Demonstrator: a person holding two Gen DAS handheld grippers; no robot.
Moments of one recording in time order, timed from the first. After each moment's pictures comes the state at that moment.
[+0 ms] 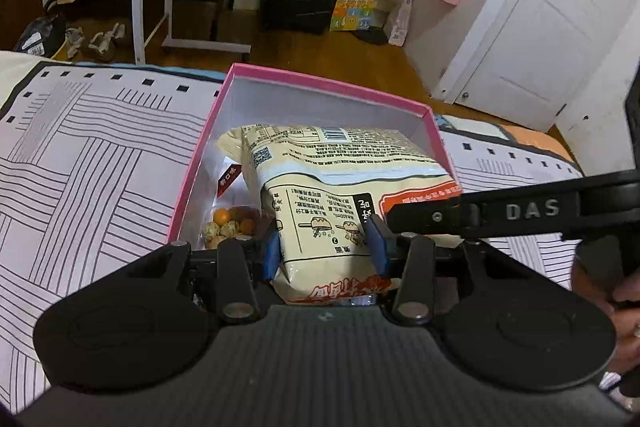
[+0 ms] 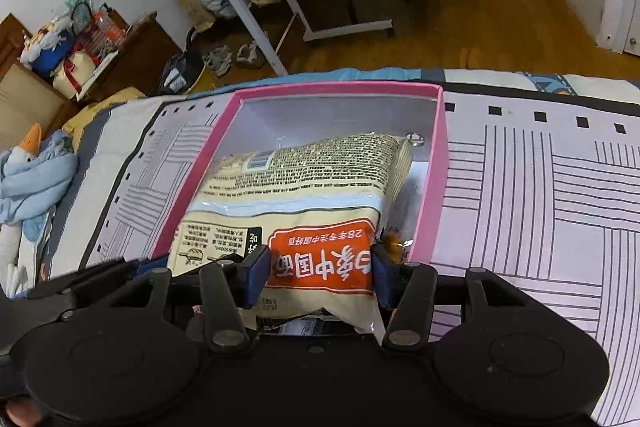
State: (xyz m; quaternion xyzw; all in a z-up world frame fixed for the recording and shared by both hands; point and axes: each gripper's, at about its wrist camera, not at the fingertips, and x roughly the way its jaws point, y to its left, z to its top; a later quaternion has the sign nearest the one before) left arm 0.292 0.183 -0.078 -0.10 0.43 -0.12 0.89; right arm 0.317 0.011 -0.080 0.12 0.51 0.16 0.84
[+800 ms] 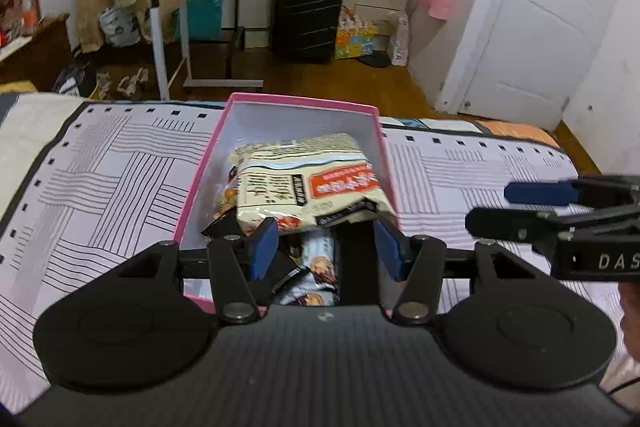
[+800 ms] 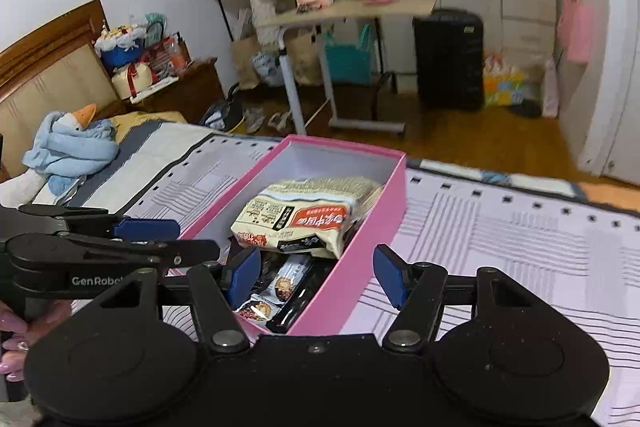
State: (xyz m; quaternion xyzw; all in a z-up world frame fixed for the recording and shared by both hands) left arm 0.163 0.142 0.000 -0.04 0.38 -0.10 0.92; right arm 0.156 -0.043 0.012 0.01 0.36 0.20 0.91
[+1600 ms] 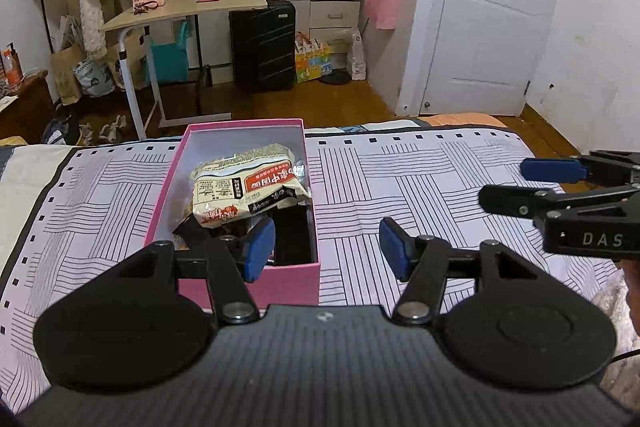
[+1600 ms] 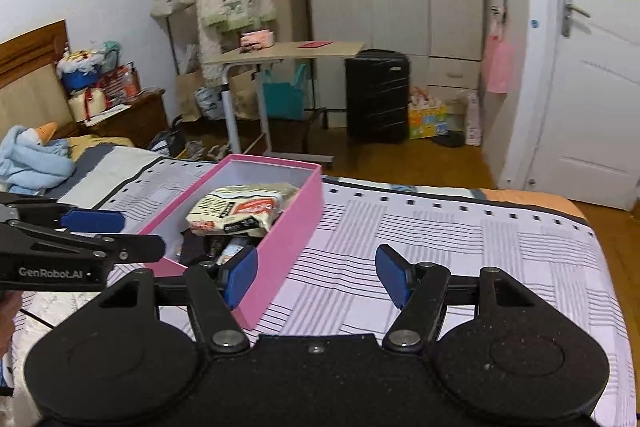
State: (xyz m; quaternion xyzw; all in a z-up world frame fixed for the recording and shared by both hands) left arm 0.064 0.091 0.046 0.01 0.33 -0.14 0.93; right arm 0.043 -0.087 0.034 -0.01 0.30 0.09 0.95
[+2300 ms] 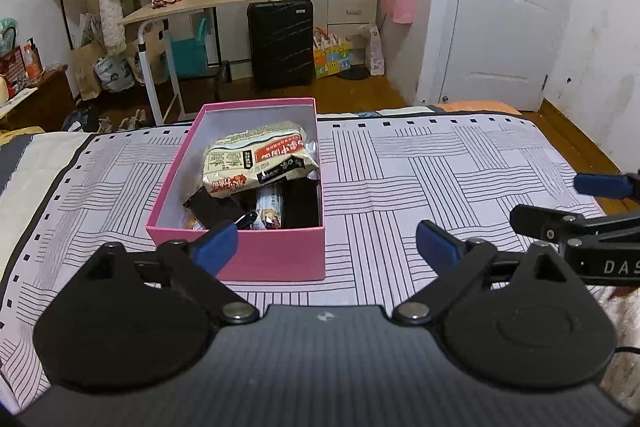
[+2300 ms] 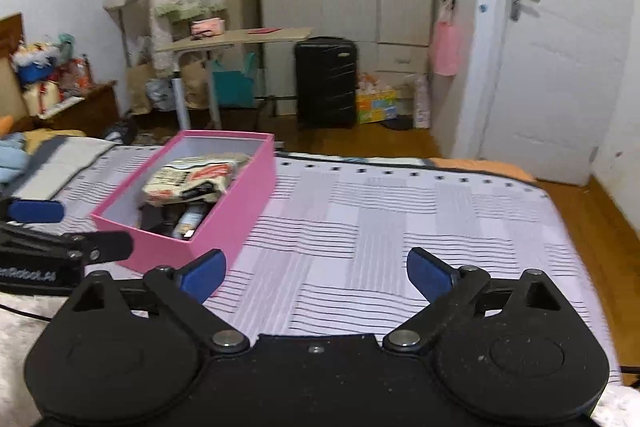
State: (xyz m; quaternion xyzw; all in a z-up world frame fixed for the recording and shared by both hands) left arm 0.037 0.079 0.021 0.02 0.34 -0.11 0.94; right arm 0.013 -0.081 0.006 -0.03 0.31 0.00 0.95
